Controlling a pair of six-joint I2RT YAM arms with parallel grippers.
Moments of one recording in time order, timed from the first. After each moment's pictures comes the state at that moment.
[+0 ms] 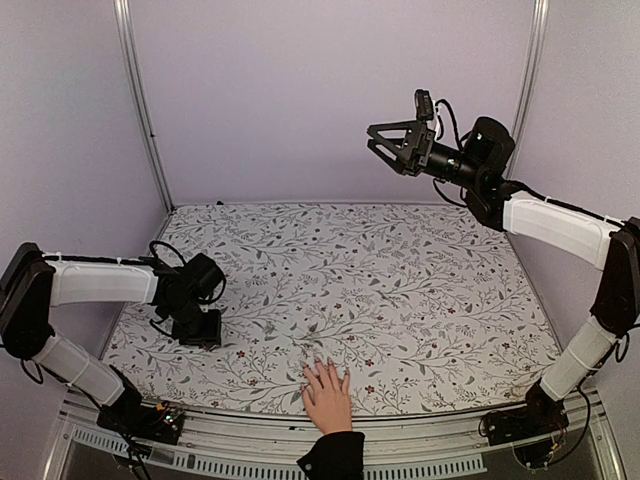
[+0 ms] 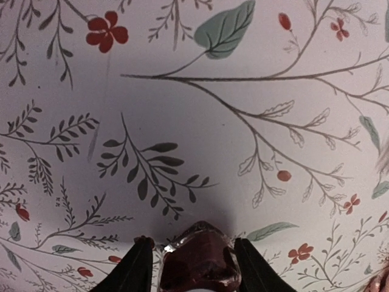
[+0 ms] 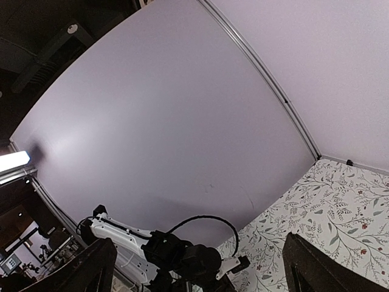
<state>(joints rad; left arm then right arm) -0.58 1.44 0.72 -0.68 -0.08 -0.67 0.51 1.61 1.32 0.60 -0.75 0.88</state>
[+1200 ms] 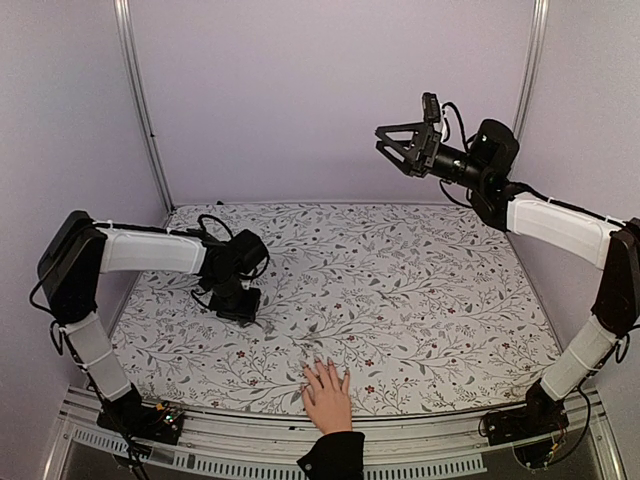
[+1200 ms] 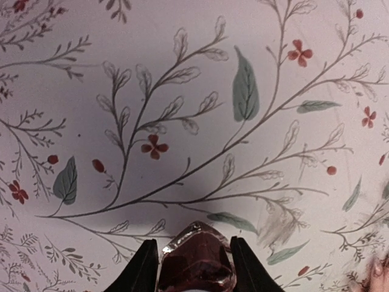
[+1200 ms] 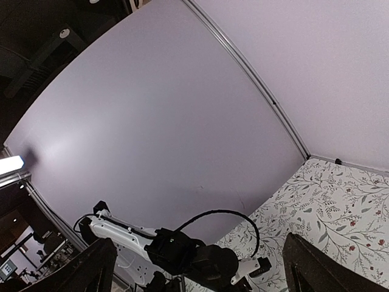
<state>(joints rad) -0.68 1.74 1.07 -0.71 -0.11 -0.54 0.47 1.61 1.30 0.60 -0.77 0.88</state>
